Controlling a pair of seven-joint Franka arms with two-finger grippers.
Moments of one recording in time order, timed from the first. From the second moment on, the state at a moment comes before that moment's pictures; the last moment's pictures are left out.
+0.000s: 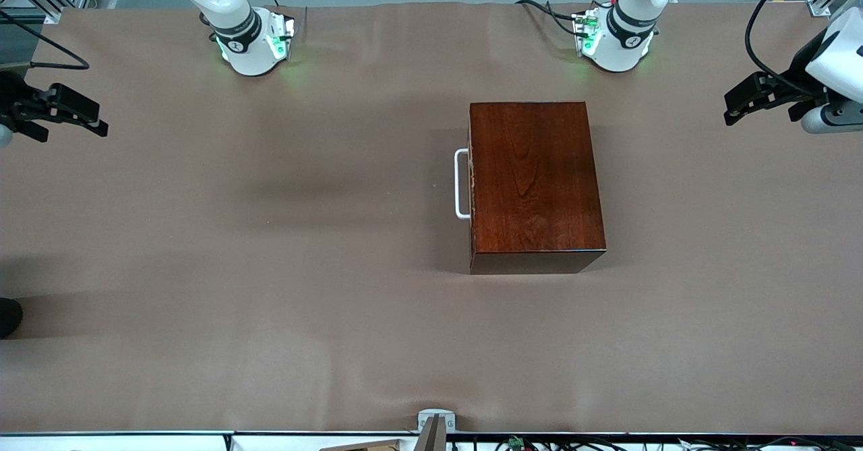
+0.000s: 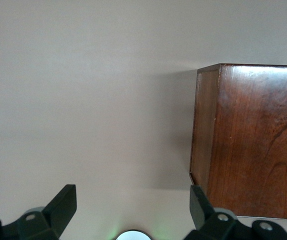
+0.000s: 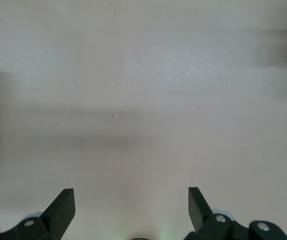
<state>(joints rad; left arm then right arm) 0.10 -0.04 -0.20 -1.53 0.02 1.45 -0.13 0.04 0.00 -0.08 -1.50 0.05 1.44 -0.09</state>
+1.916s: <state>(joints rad) -0.99 0.78 0.11 -1.10 0.17 1.69 -0.91 0.04 0.00 -0.08 -1.50 0.05 1.44 -0.09</state>
